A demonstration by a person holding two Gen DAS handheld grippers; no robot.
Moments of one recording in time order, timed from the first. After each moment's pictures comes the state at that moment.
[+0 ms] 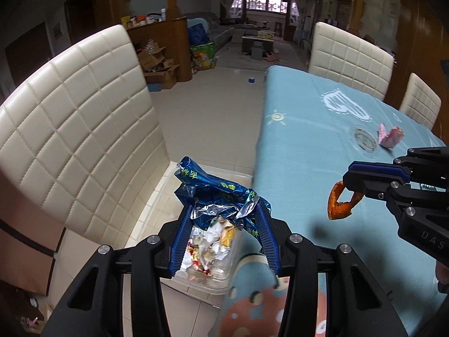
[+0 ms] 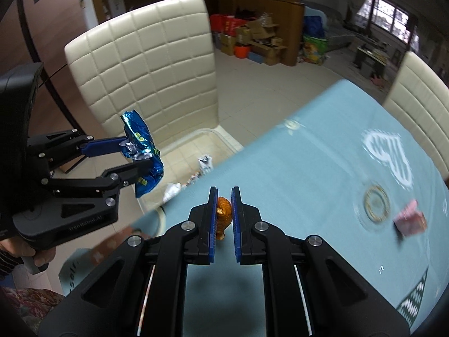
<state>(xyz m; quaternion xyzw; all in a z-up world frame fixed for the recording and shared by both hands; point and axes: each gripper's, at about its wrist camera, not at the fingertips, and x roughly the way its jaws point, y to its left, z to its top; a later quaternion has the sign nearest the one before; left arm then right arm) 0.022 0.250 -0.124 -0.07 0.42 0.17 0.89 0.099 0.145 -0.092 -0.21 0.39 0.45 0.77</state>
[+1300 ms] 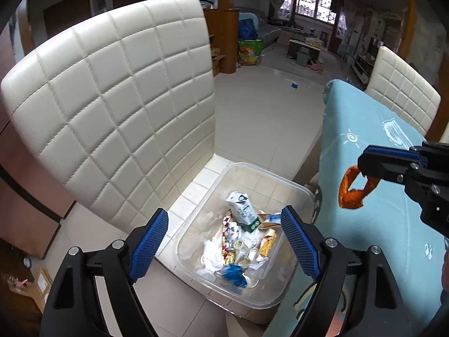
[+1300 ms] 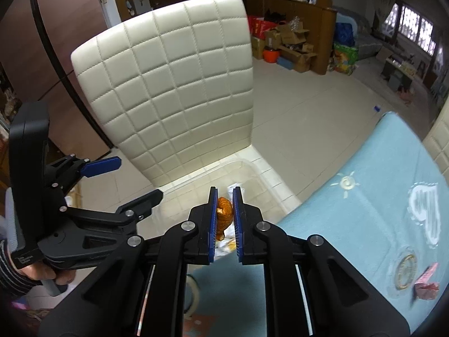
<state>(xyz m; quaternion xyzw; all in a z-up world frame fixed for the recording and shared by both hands) 0.008 0.335 -0.139 -0.13 0.41 0.27 0.86 0.114 0.243 -0.087 -0.21 0.40 0.51 0.74</state>
